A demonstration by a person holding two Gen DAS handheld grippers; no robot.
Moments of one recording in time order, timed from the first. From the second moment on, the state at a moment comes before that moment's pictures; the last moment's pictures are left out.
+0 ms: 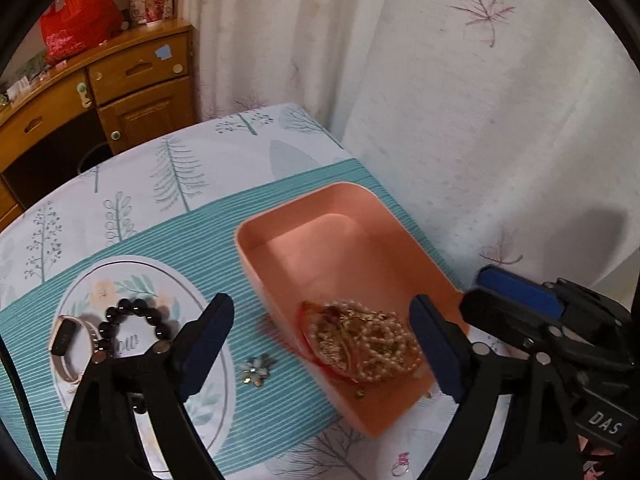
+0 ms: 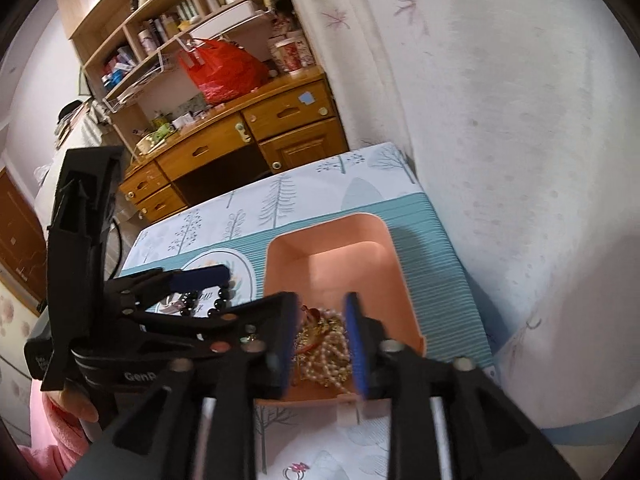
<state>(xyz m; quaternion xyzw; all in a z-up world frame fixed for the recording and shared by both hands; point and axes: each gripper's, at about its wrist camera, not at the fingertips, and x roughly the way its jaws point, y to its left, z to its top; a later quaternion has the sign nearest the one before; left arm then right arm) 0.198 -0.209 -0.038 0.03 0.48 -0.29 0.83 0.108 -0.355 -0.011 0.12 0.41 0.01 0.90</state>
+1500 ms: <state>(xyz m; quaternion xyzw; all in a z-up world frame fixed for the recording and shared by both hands) 0.171 0.014 -0.080 -0.01 0.50 -0.06 0.86 0.040 -0.292 -0.053 0.19 0.51 -0.04 0.84</state>
